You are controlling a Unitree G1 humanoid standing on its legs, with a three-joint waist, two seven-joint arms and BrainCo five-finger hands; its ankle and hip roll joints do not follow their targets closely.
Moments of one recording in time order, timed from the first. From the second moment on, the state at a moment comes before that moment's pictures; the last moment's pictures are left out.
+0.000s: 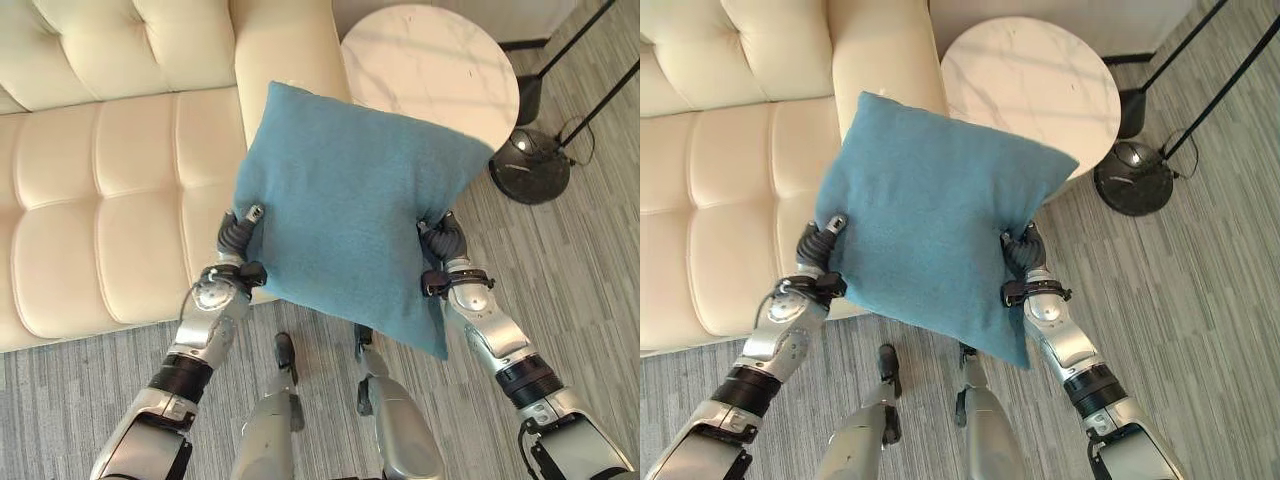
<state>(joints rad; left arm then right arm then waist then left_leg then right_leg) -0.42 0.45 -0.15 0.19 -0.49 -0.15 0.32 -0.48 -0.41 0.38 0.24 0.26 -0.03 -0.36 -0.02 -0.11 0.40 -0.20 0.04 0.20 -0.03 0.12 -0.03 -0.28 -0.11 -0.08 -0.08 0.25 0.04</state>
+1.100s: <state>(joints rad) -0.03 0.48 -0.04 -0.02 0.02 -0.25 0.58 -0.38 -0.44 0.46 -0.01 -0.21 -0.17 -0.47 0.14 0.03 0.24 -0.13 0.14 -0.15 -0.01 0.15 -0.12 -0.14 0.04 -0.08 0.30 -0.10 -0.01</state>
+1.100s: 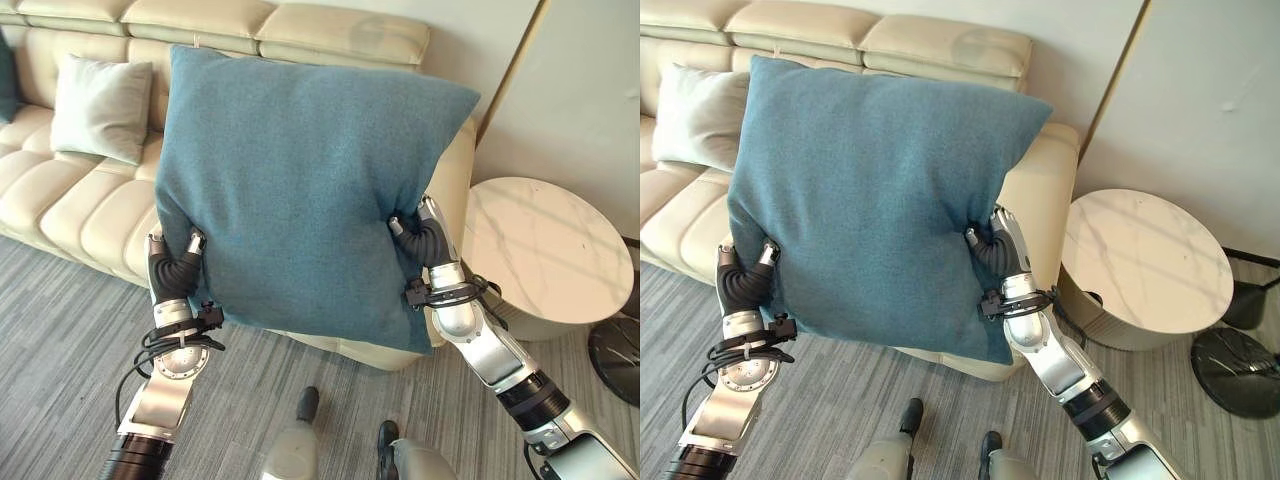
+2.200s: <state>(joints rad) 0.07 0.45 -0.03 0.01 0.00 -0.23 0.47 -0.16 -0.35 0.38 0.01 -0.09 -0.21 -0.38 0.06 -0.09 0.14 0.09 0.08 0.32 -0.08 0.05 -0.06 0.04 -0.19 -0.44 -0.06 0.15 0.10</state>
